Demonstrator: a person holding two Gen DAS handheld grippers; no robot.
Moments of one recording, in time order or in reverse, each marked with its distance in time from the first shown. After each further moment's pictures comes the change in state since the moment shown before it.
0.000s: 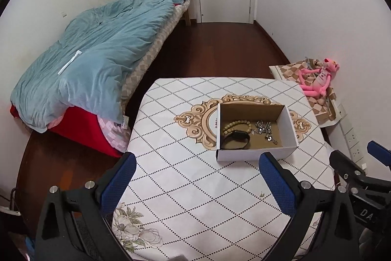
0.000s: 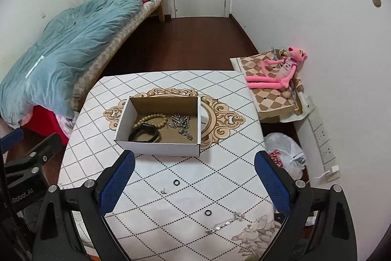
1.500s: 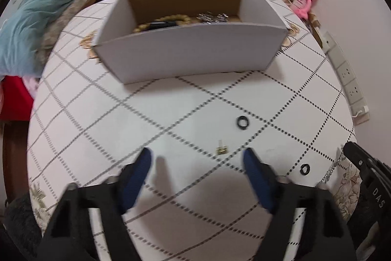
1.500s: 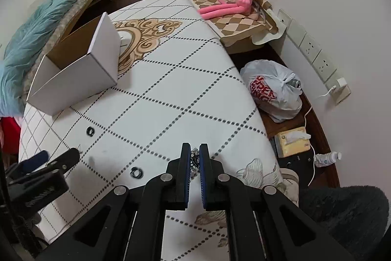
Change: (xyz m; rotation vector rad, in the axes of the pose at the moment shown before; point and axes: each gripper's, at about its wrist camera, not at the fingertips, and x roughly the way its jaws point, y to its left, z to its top) left arm 0.149 -0.113 -0.102 0.144 0.318 -0.165; right arm 0.127 -0.107 -0.125 0.295 0.206 -0.087
